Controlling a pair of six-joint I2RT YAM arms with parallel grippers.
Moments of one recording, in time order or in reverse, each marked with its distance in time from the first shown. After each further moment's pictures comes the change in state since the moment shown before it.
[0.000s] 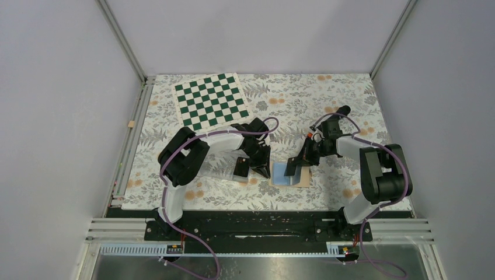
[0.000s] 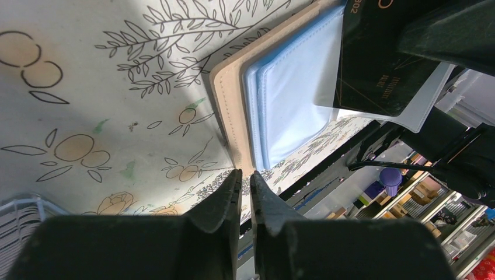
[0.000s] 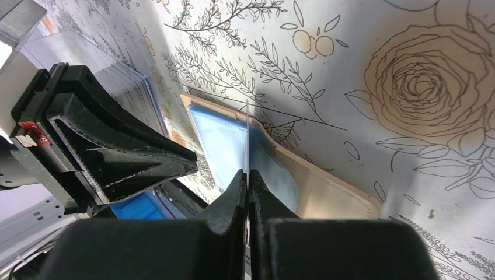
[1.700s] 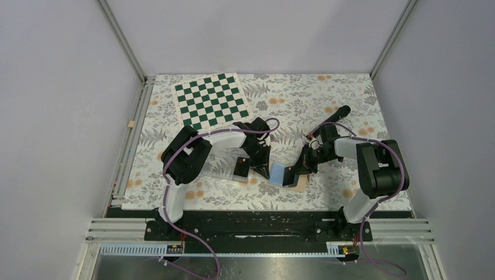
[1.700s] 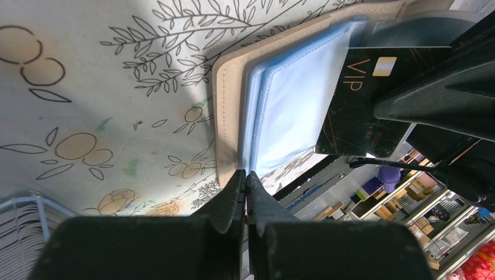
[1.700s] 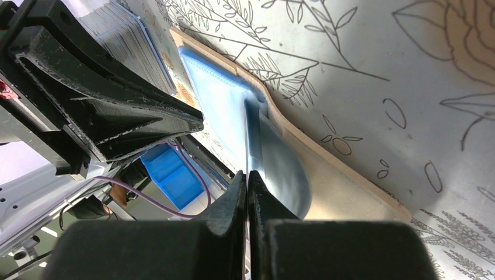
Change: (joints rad) left arm 0.000 0.037 0.053 -0.077 0.001 0.003; right arm 0.000 0.053 -0.038 -0.076 -0.168 -0.031
